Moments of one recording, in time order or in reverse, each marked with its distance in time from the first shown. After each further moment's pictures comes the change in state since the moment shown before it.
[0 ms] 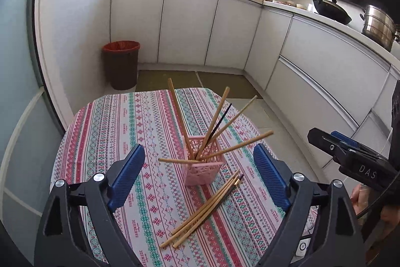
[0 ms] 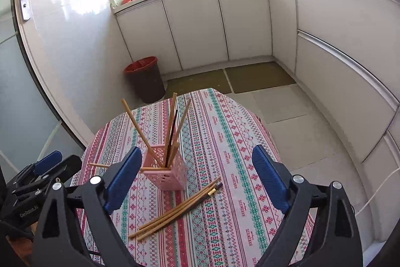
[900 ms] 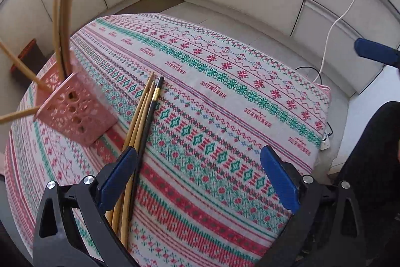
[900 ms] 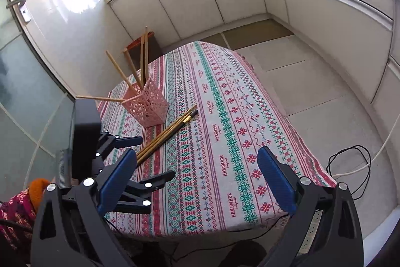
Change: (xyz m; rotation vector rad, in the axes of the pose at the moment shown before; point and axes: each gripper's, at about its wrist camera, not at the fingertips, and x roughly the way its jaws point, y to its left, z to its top) left arm 0.147 -0.119 -0.133 0.594 0.408 -0.220; right arm -0.016 -0.107 -0.119 0.147 0.123 0.121
